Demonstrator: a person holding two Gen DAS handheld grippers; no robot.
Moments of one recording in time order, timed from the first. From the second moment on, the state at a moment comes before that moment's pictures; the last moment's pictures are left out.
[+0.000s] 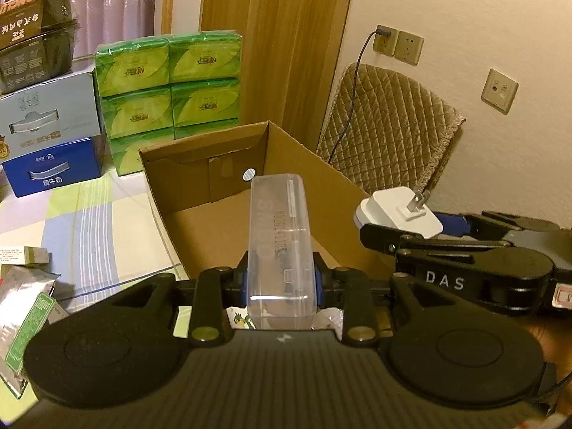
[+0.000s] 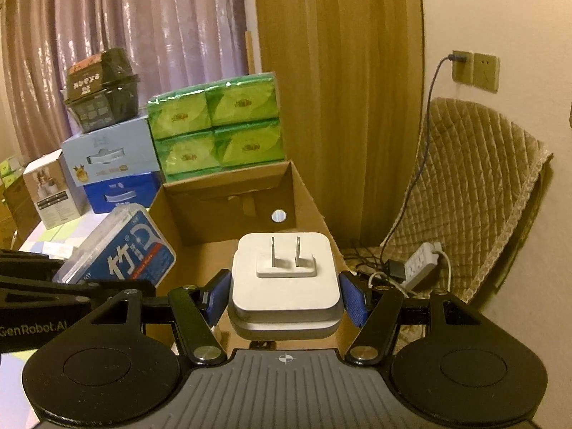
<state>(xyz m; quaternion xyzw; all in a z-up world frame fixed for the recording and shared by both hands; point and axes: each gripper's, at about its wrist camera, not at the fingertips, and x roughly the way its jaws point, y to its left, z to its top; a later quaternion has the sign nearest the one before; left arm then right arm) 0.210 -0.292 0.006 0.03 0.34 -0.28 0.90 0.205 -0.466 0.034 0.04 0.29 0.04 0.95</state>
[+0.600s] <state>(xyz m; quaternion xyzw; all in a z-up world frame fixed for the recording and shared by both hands) 0.230 -0.295 -0.004 0.02 0.35 -0.29 0.89 0.215 -0.466 0.029 0.03 0.30 0.04 0.95</state>
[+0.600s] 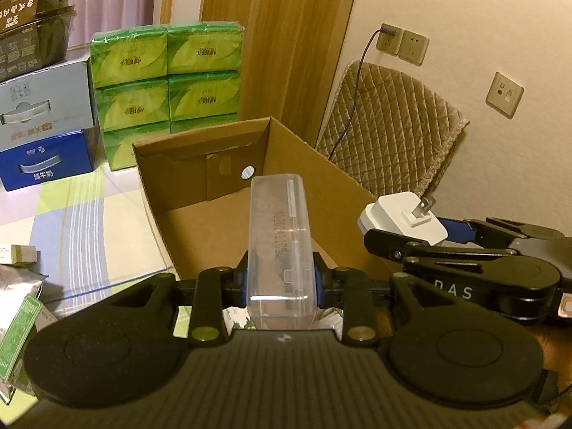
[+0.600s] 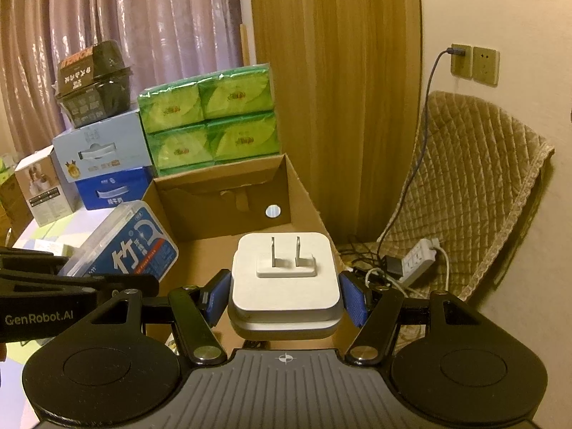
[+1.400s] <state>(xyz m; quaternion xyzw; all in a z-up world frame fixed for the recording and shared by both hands) 0.229 -0.223 0.003 -0.03 0.33 -0.23 0.92 0.240 -0.449 0.035 0.05 0.28 0.06 0.96</state>
